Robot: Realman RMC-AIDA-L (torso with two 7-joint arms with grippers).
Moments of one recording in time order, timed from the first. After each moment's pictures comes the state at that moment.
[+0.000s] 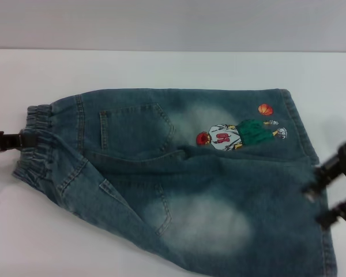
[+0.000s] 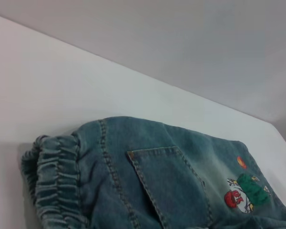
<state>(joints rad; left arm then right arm) -0.43 -1.97 0.46 0.85 2.24 1.65 -2.13 0.76 1.82 -1.02 -0.77 -2.16 -2.03 1.74</state>
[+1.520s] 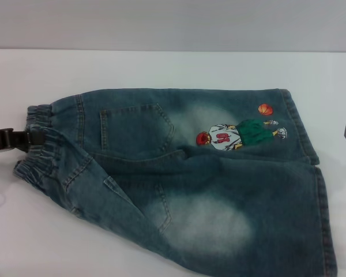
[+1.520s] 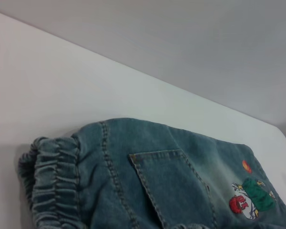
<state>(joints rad) -0.46 -1.99 0.47 0.84 2.25 1.60 -2.15 0.79 1.99 -1.11 -0.76 -2.79 -1.95 1.75</state>
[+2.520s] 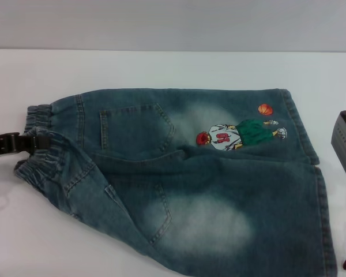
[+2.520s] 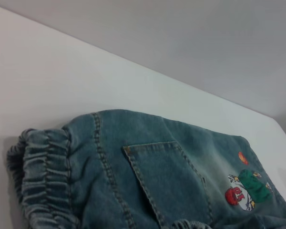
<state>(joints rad) -0.46 -2.00 0.50 0.84 2.25 1.60 -2.15 0.79 2.02 -1.12 -0.75 -2.81 -1.91 1.76</state>
